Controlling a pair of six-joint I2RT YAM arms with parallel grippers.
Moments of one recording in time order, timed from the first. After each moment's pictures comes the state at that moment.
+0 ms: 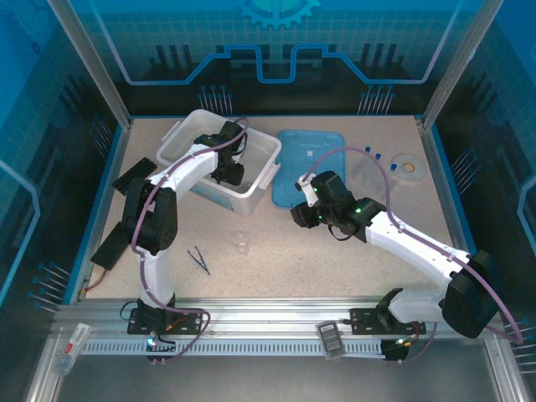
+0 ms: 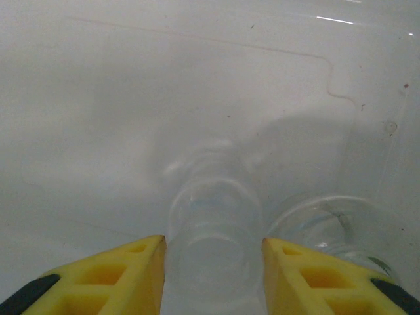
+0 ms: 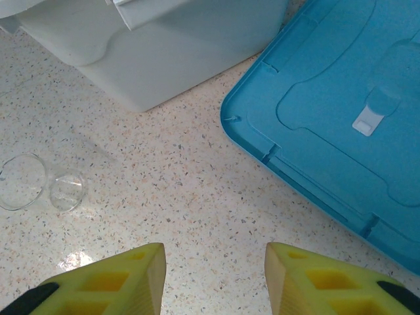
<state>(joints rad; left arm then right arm) -0.34 1.98 1.61 -0.87 -0.14 -0.08 0.67 1.27 0.93 -0.48 0.00 0.14</state>
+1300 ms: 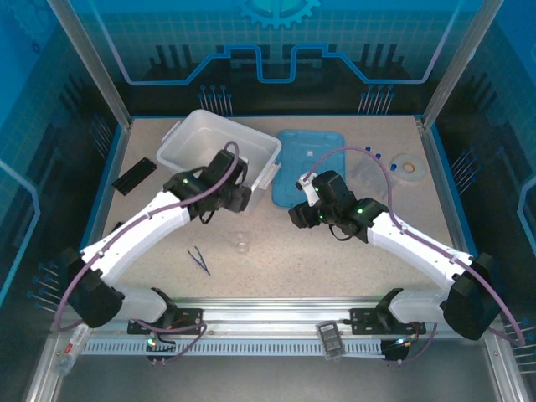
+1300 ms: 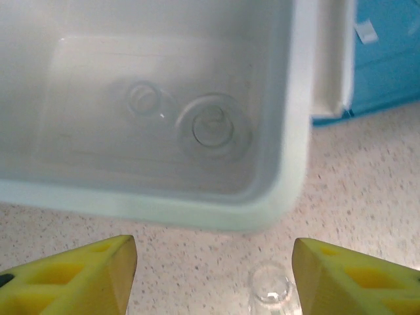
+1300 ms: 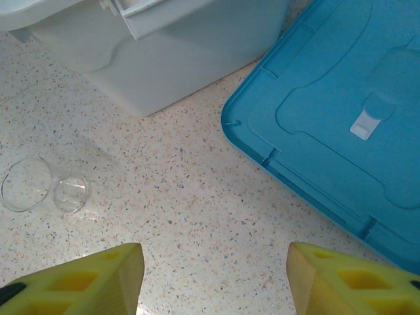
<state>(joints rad) -0.66 1.34 1.26 -0.90 -0.30 -0.25 0.67 1.26 0.94 -0.48 0.00 0.14</state>
